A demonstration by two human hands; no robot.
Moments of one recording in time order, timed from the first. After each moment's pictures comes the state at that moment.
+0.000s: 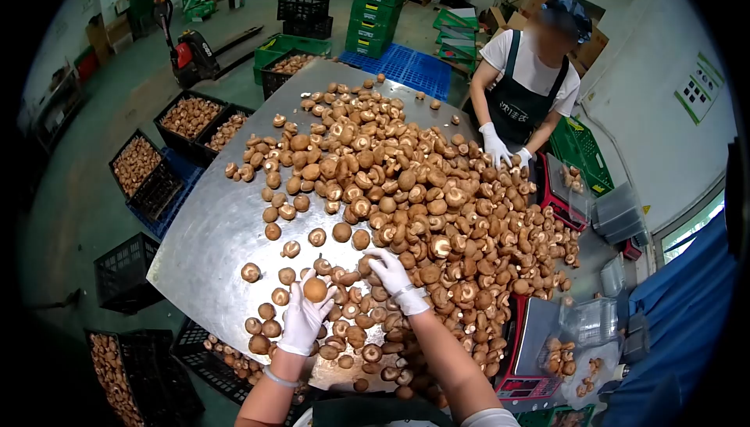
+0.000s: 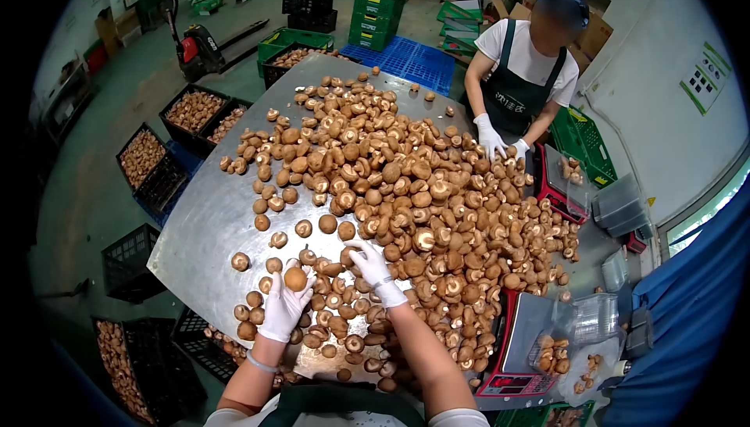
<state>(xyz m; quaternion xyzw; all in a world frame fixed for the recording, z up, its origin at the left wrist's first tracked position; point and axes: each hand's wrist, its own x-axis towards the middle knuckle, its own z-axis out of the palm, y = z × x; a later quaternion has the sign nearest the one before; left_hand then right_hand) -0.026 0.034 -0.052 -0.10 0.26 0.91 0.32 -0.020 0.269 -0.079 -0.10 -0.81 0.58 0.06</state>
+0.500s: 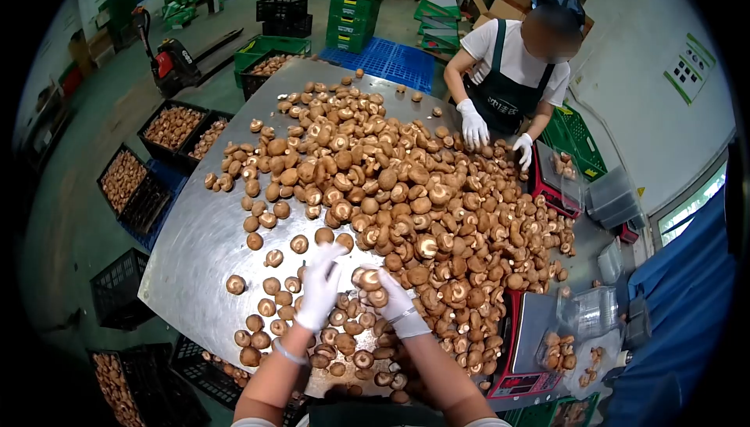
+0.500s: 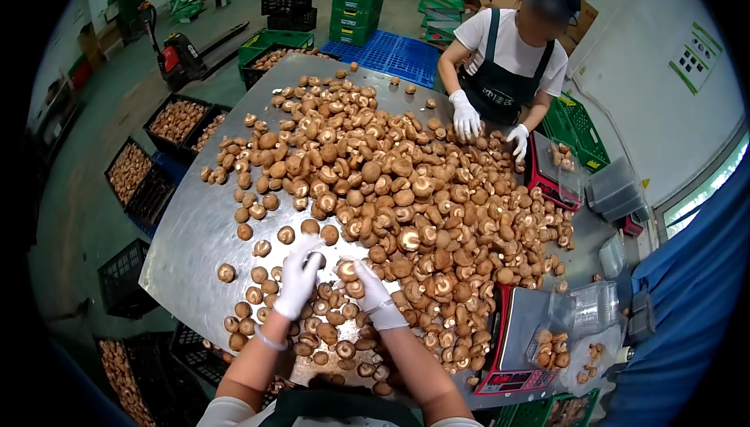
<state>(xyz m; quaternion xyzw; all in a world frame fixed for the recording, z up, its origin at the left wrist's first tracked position) -0.074 0.116 -0.029 0.27 0.77 0.58 0.02 0.025 0.263 -0.055 -0.19 -0.40 0.90 -0.01</state>
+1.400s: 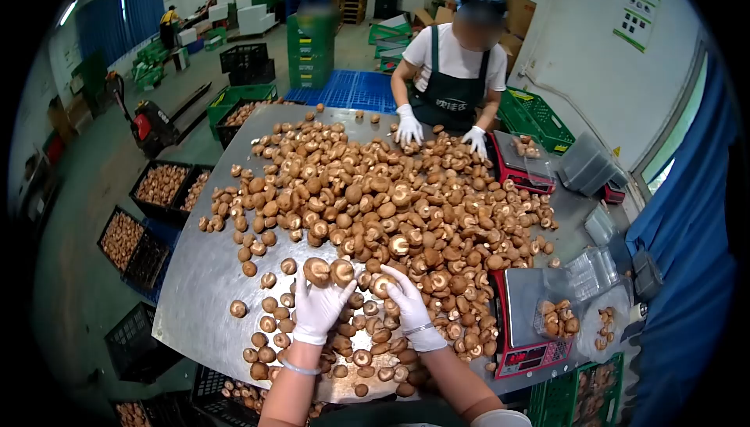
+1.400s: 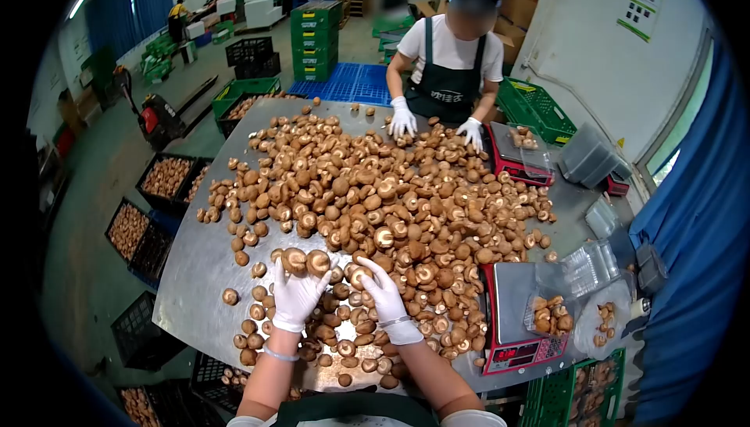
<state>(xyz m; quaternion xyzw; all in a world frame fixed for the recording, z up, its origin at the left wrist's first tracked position) -0.037 0.119 0.014 -0.01 0.00 0.88 0.47 0.090 0.261 0.022 -0.17 -0.57 0.78 0.21</state>
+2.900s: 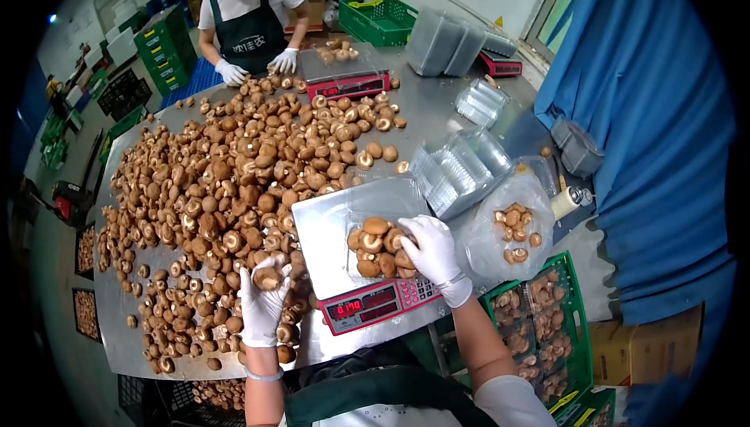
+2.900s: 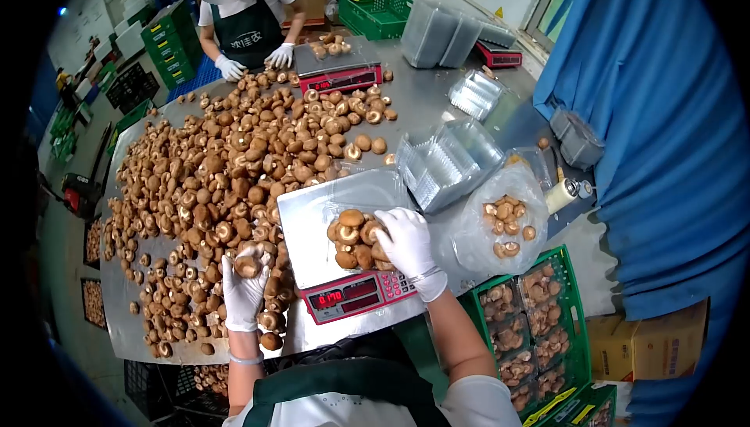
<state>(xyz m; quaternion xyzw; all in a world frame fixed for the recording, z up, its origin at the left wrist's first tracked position) 0.247 0.304 0.019 0.06 0.28 0.82 0.49 0.493 0.526 0.047 -0.34 -0.90 0.12 0.25</state>
